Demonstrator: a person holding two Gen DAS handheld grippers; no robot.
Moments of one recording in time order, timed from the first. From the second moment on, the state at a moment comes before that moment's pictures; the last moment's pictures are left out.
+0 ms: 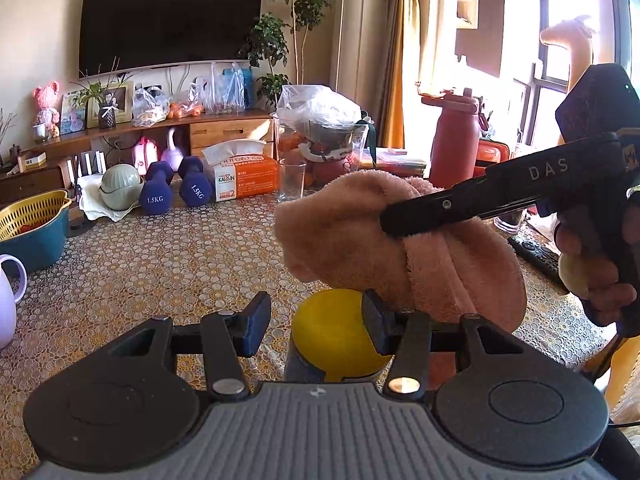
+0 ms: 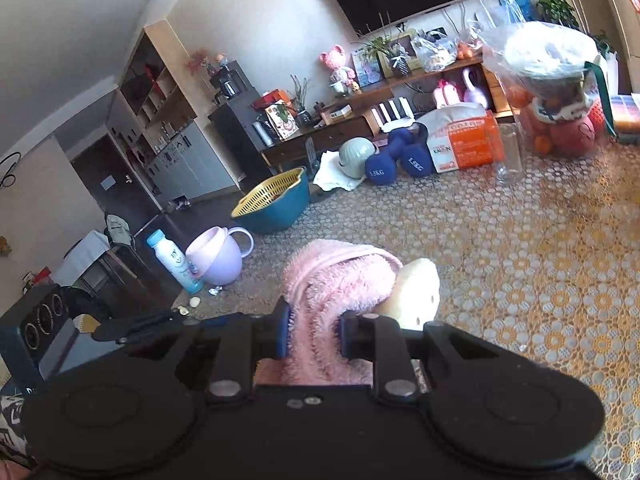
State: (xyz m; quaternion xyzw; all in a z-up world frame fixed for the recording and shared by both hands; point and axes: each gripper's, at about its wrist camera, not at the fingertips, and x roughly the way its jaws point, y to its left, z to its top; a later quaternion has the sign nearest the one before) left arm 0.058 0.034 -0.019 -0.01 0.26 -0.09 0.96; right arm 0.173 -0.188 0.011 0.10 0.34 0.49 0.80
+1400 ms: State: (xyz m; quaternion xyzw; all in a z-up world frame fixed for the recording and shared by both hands) left arm 0.060 0.041 -0.015 -0.02 0.26 -0.09 0.96; right arm 0.172 -0.190 -0.034 0.10 0.39 0.43 0.81
